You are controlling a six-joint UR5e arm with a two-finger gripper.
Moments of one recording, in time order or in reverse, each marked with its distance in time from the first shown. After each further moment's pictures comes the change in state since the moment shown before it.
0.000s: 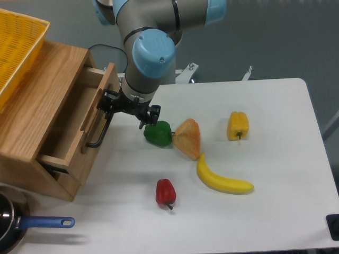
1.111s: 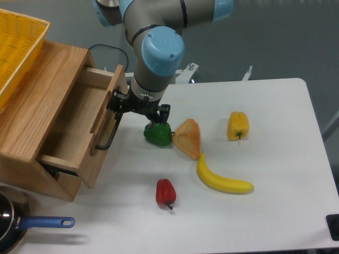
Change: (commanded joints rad) arm 0.046 0.002 0.008 -0.002 0.029 0.031
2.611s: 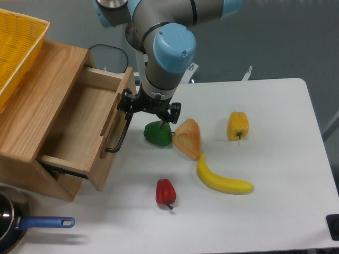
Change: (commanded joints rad) arm 0.025 -0.003 0.009 0.002 0.021 0.015
